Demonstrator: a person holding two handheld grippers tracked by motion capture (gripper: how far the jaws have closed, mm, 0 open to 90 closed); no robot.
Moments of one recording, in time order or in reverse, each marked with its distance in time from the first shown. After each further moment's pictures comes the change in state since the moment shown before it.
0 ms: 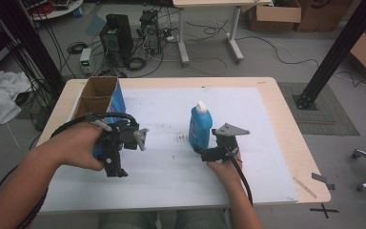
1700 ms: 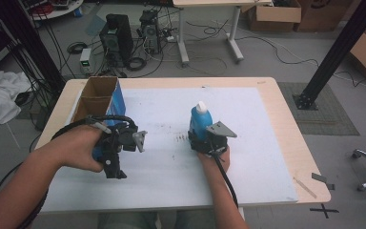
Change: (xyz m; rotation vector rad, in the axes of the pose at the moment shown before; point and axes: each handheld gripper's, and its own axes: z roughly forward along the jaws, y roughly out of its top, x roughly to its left) left arm 0.002 -0.006 0.012 0.001 -0.019 -0.012; right arm 0.018 0.003 0.031 -0.105 -0.264 0.026
